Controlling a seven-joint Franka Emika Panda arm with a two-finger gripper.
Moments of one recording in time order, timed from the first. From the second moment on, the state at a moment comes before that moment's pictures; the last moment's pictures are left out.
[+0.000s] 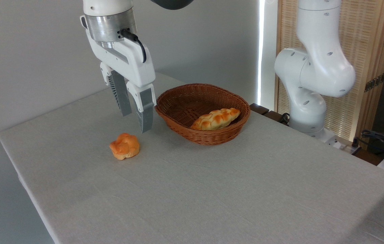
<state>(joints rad) -0.07 0.01 -0.06 -1.66 -0.09 1.67 0.69</state>
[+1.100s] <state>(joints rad) -0.29 -0.56 -0.07 -2.36 -0.11 1.66 0.69</state>
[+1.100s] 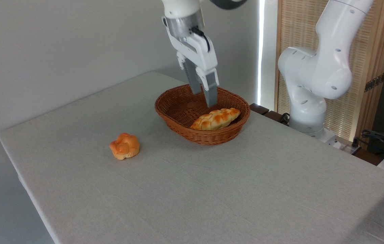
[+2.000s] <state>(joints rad) -0.34 -0.53 -0.07 -2.55 -0.13 1.83 0.69</state>
